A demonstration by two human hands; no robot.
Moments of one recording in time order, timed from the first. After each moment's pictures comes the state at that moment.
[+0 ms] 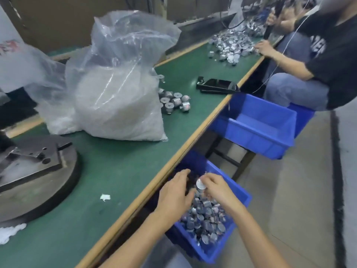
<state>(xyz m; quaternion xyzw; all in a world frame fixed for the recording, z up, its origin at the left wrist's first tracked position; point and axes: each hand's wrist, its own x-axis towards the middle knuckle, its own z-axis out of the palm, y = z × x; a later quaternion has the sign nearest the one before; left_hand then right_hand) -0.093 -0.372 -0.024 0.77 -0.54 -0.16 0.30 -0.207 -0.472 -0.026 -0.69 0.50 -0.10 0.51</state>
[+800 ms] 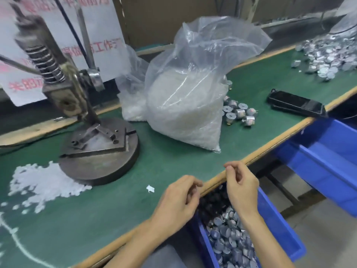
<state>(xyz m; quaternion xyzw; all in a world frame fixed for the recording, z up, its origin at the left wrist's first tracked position) -0.053 -0.315 0.019 0.79 -0.44 -0.10 0.42 -0.127 -0.469 -0.002 -0.75 0.33 -0.34 0.45</state>
